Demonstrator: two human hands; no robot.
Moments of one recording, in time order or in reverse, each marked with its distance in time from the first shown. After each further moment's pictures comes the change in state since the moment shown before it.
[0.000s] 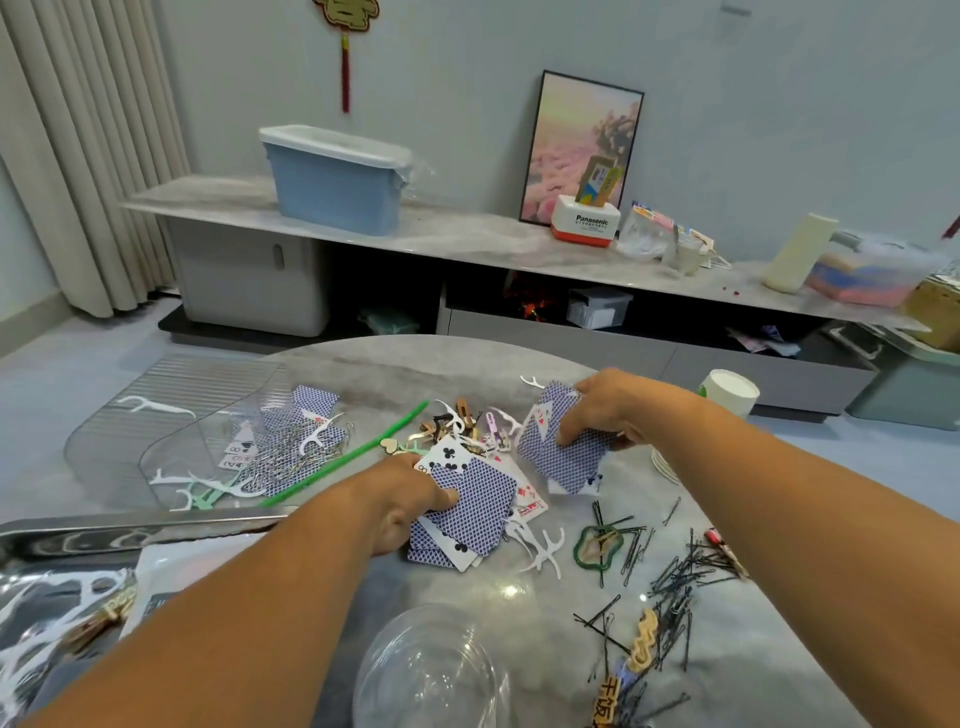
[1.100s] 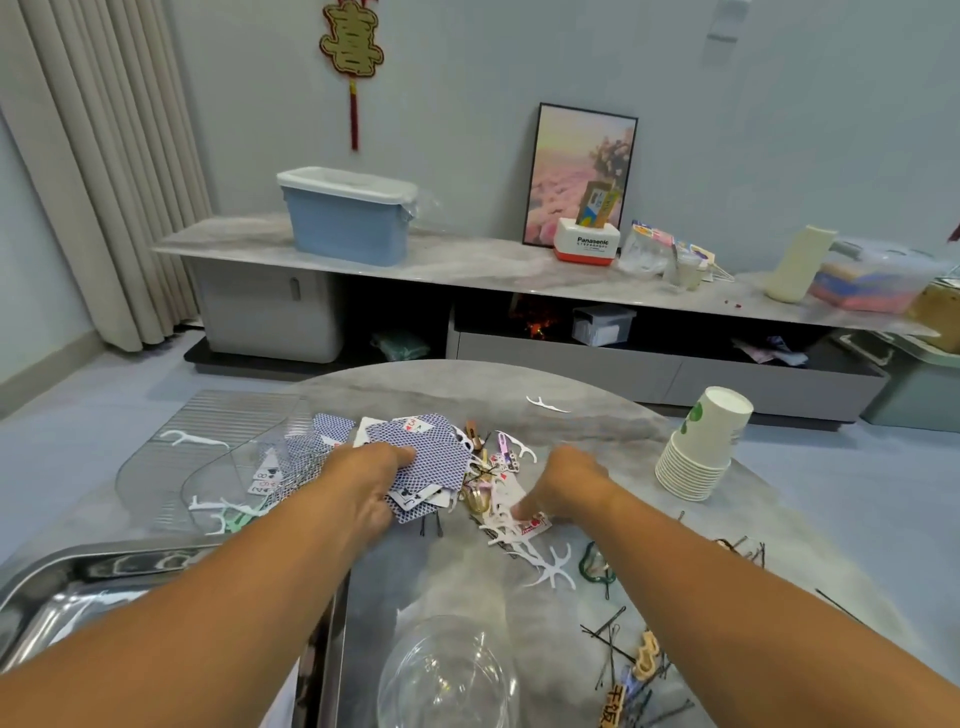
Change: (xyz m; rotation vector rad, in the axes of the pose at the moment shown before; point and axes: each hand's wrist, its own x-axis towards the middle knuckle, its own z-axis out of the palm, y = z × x) left_hand -0.031 0.034 -0.023 -0.426 0.281 0.100; right_hand -0.007 0.009 0.078 -0.292 0.128 0.023
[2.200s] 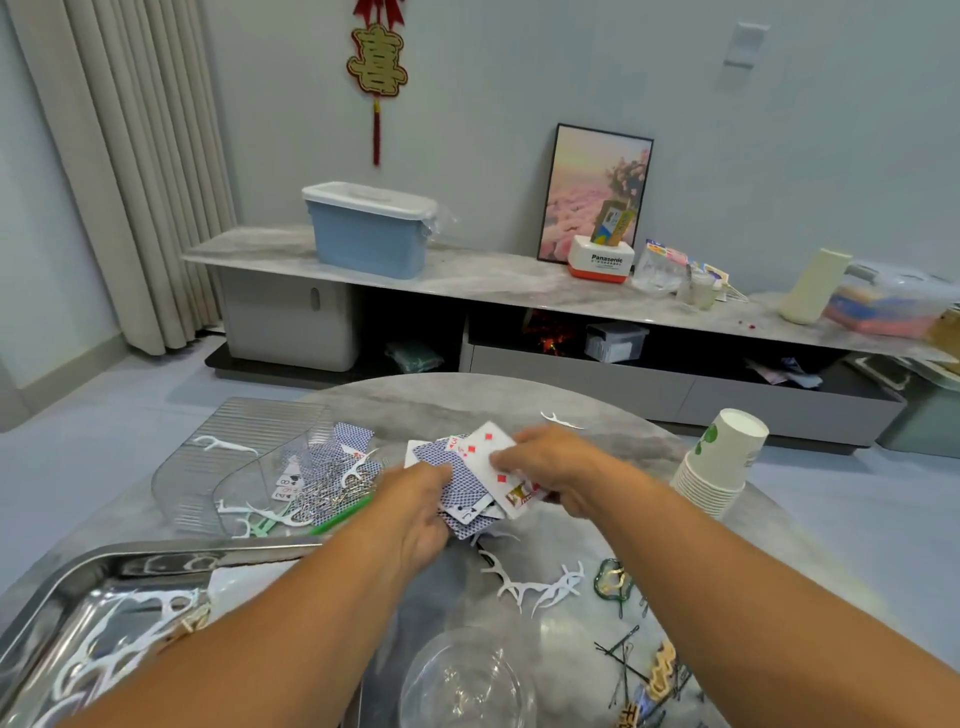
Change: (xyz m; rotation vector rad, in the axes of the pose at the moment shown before) left_hand -0.012 -0.019 0.022 -0.218 -0.094 -0.045; right_hand -0.044 -0.045 -0.037 0.688 -0.215 -0.153
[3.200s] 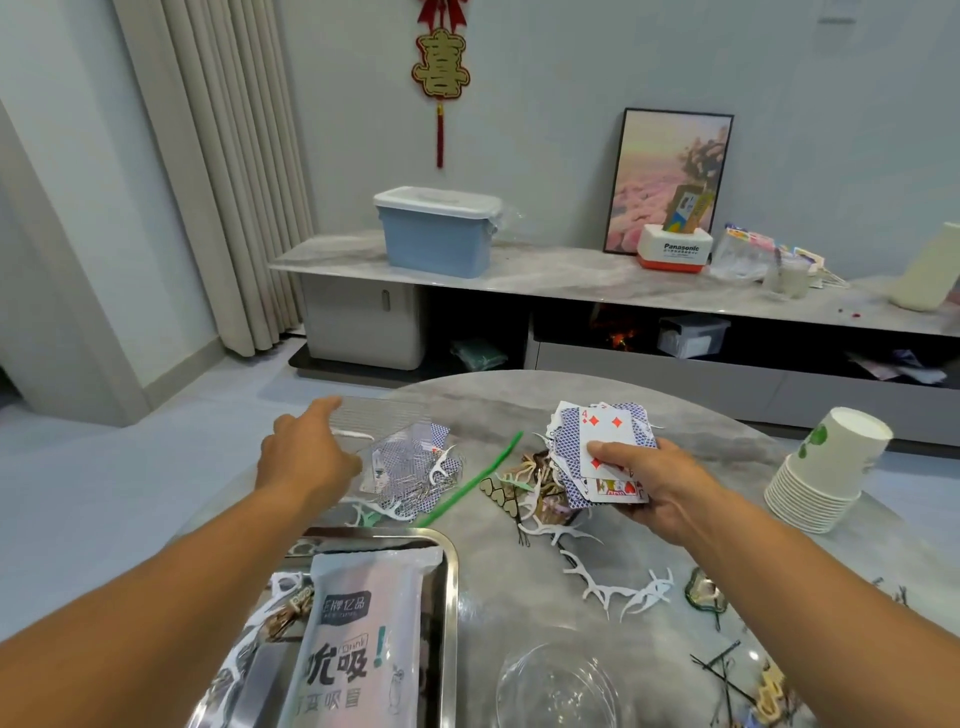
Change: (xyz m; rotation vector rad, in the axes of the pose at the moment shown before) left_hand -0.006 0.116 -0.139 1.409 0.547 0.545; right_hand 0.018 0.031 0.003 0.656 0.138 0.052
